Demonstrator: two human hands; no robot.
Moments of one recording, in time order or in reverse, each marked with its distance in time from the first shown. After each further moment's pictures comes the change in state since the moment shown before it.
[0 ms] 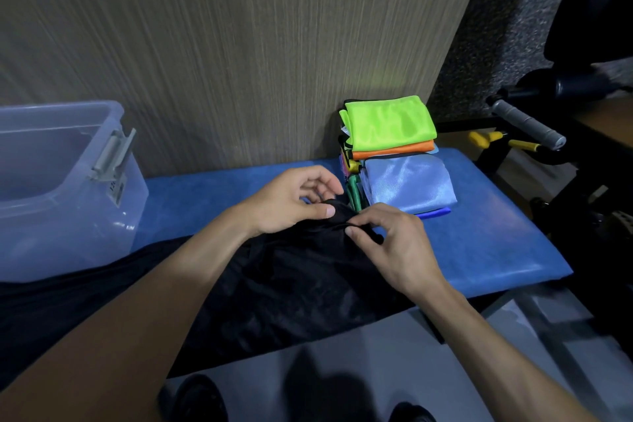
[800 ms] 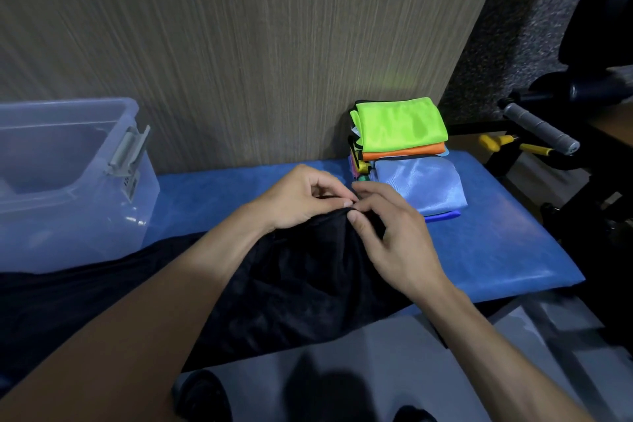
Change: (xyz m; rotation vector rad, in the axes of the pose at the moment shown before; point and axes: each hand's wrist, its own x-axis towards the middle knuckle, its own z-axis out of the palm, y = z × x) left_hand 0.003 0.002 0.005 -0.019 0.072 0.057; right_hand 0.009 -0.021 0.002 0.014 0.039 -0.153
